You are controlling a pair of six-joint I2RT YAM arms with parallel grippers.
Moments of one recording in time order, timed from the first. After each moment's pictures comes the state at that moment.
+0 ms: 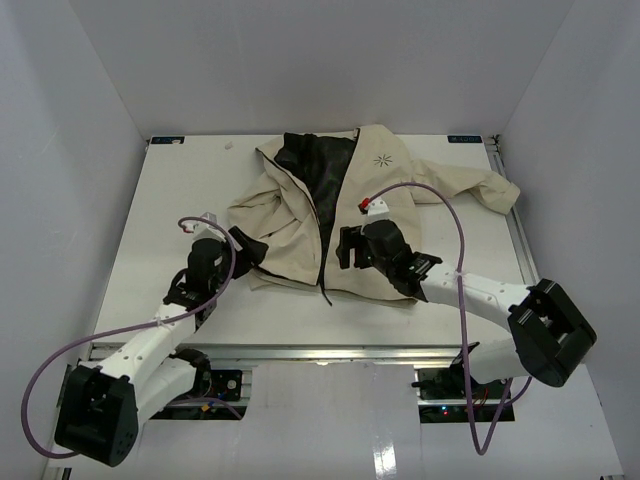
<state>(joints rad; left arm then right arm) -0.33 0.95 0.39 0.13 -0.04 -0.79 0.78 1.37 0.72 0.11 0.22 0.37</state>
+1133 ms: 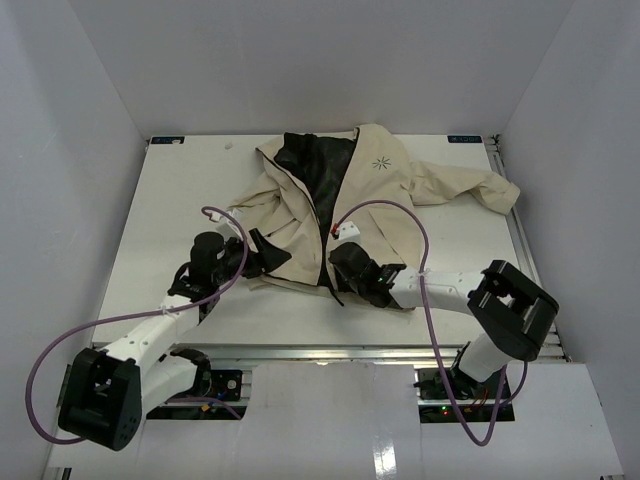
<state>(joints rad) -0.33 1.02 0.43 0.21 0.39 -0.71 0.98 1.56 0.78 0.02 0.37 0.44</state>
